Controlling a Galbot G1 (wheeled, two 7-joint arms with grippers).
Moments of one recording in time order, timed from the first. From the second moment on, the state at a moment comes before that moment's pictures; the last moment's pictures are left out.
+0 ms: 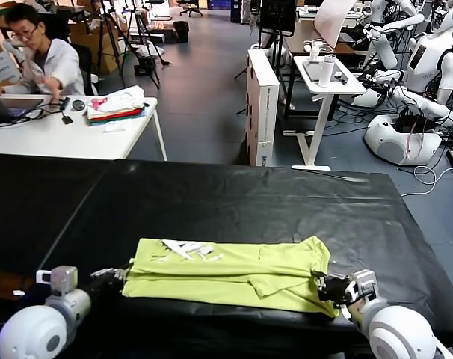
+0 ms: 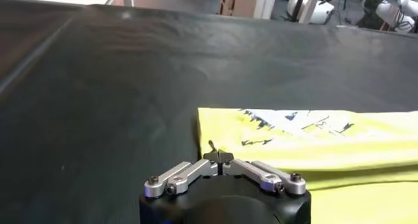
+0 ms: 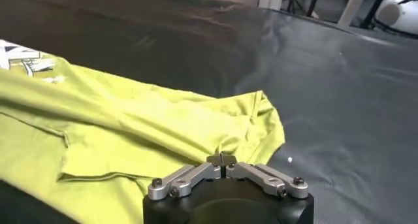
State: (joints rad) left arm 1.59 -0.92 -0.72 -2.17 -0.82 0.74 -0.11; right arm -1.54 0.81 0.56 2.30 0.80 -0.74 0.22
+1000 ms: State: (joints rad) left arm 1.31 -1.04 -0.61 -1.99 -0.77 0.68 -0.11; right arm -1.24 1.04 0.44 1.95 0.63 -0.66 0.18
